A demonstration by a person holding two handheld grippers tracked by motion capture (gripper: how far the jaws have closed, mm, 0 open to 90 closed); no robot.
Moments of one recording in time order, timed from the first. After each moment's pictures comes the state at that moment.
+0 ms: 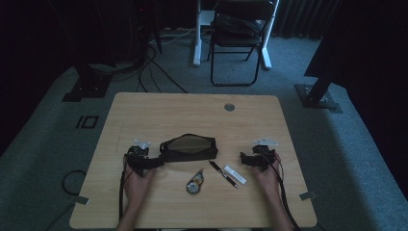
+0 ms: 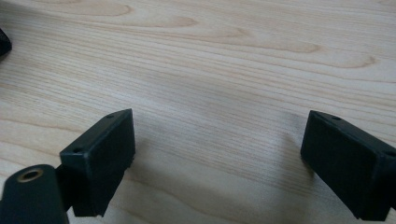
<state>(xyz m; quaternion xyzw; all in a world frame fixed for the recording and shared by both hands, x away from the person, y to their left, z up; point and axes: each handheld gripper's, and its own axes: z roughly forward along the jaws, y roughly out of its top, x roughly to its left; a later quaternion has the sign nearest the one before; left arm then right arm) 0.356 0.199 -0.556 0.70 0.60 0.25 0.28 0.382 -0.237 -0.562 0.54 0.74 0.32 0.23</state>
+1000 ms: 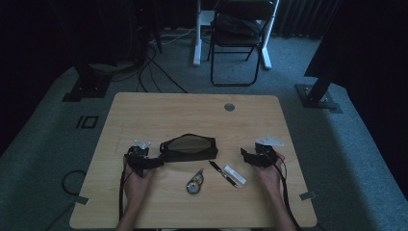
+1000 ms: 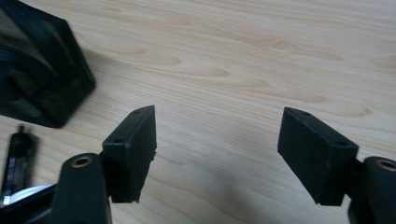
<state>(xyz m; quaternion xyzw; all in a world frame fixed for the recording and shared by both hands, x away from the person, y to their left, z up) 0.356 0.199 -0.556 0.70 0.60 0.25 0.28 0.366 -0.236 -0.529 0.49 0.74 0.39 0.23</state>
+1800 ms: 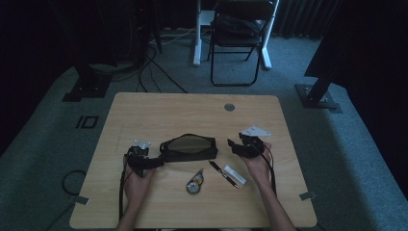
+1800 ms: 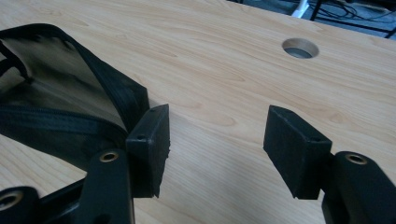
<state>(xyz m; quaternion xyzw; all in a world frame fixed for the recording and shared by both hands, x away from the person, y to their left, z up) 0.356 0.199 -0.556 0.70 0.60 0.25 0.28 0.384 -0.191 -0.499 0.42 0.77 0.43 0.23</state>
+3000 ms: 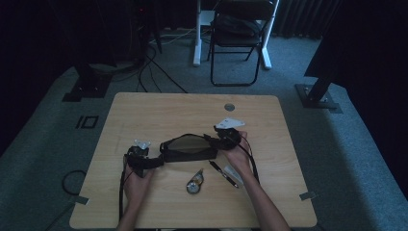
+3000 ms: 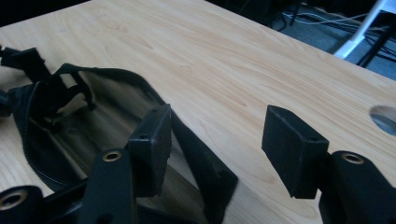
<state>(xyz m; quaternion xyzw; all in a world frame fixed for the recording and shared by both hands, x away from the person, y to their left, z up) 0.356 0.199 -0.556 0.70 0.60 0.25 0.28 0.407 -0.118 -0.483 0.33 0.81 0.45 0.20</state>
